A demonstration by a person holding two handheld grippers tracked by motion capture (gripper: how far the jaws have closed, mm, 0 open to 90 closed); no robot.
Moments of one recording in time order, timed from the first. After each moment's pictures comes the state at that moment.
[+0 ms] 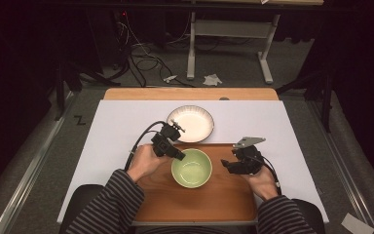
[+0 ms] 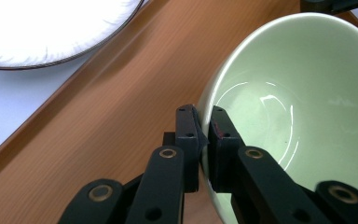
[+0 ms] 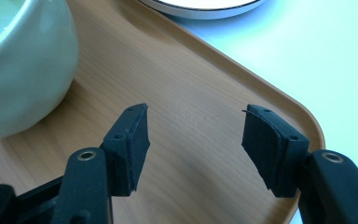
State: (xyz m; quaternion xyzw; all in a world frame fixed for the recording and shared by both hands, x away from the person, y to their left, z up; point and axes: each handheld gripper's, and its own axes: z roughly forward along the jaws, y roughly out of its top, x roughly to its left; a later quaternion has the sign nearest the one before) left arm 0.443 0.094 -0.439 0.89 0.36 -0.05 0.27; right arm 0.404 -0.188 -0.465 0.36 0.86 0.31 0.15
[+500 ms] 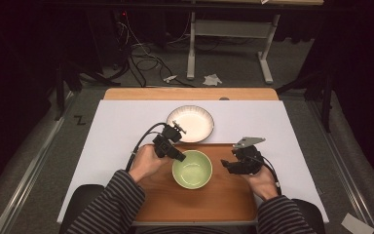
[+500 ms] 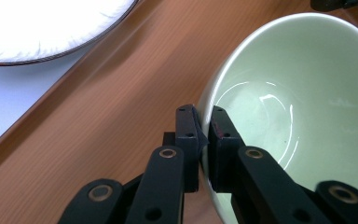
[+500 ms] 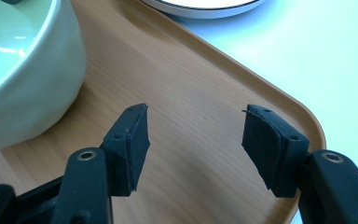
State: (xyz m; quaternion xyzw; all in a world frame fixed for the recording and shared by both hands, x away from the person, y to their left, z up) left arm 0.444 0.090 -0.446 0.89 0.37 -0.05 0.26; right arm 0.404 -0.188 -0.466 0.36 0.86 0.31 0.15
